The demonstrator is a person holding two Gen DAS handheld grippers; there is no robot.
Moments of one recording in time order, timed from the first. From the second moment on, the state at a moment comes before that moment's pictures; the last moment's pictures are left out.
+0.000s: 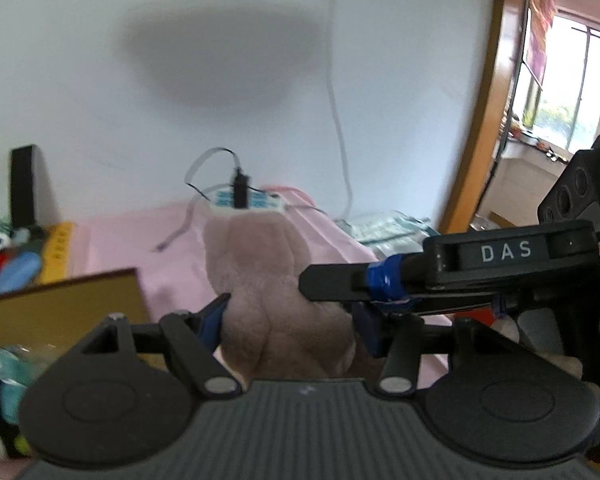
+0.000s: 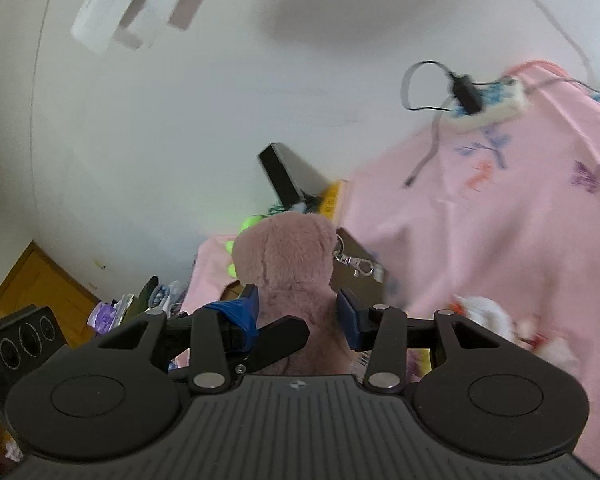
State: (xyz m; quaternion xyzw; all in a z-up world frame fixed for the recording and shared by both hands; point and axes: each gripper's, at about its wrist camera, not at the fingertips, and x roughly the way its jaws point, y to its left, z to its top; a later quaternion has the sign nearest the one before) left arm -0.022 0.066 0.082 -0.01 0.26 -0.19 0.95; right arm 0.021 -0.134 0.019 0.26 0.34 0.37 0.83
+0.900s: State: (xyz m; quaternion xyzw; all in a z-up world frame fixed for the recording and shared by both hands) left arm 0.046 0.243 0.027 -0.07 0.32 -0.20 0.92; right arm 0.063 0.042 -0.017 0.19 0.38 0.29 0.86
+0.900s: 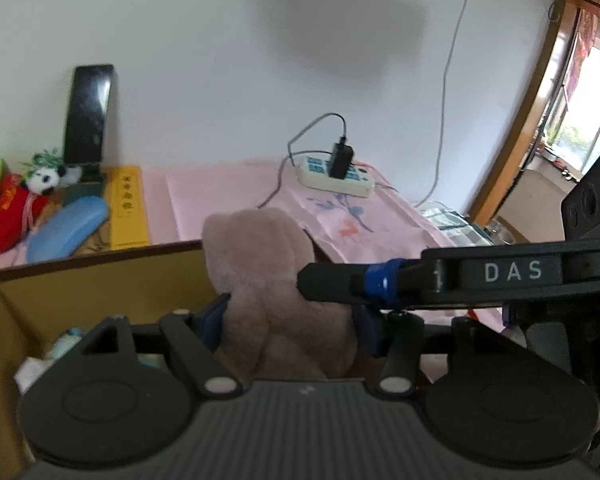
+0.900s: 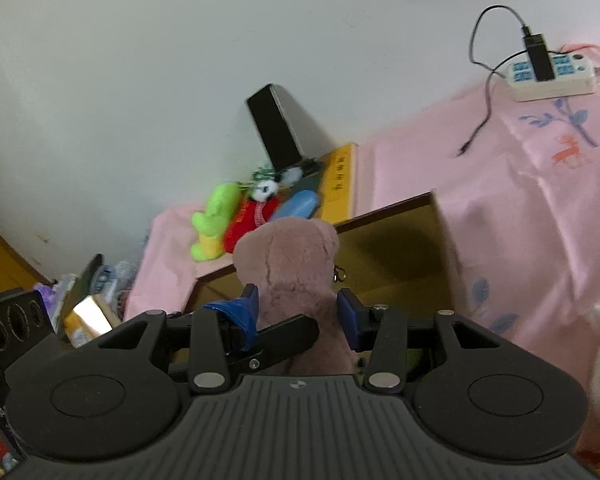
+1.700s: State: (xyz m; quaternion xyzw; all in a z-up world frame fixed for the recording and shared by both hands) left arm 0.053 0.266 -0.011 -0.02 0.38 -0.17 0.91; right arm 0.068 0.102 -0.052 0.15 0.44 0.30 0.83
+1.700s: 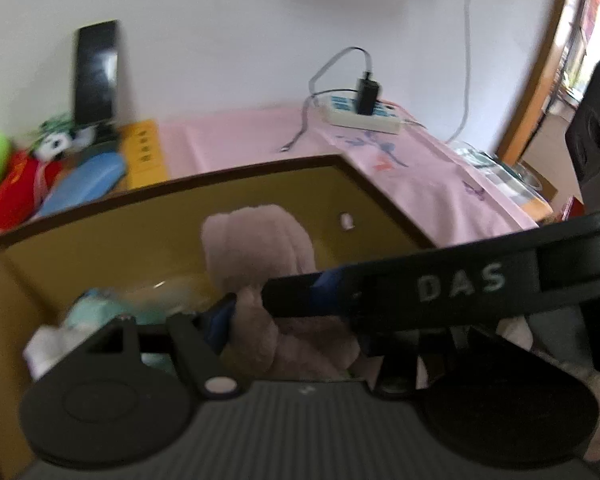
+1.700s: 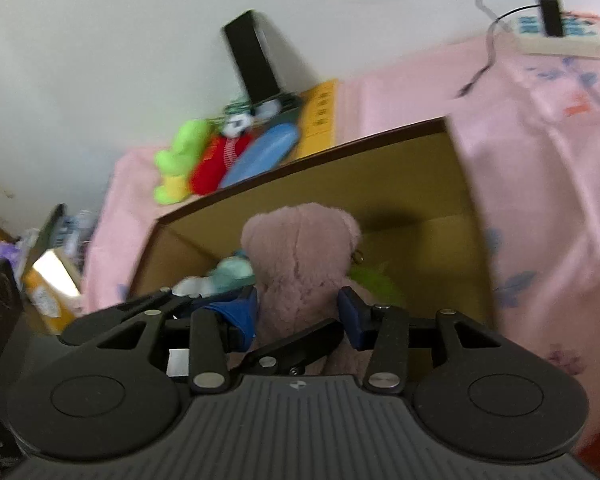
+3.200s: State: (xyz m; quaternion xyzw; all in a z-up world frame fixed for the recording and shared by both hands) left arm 0.007 0.268 0.014 -0.03 0.39 -0.09 0.92; right arm 0.025 0.046 -0.019 0.14 0.37 0.26 0.88
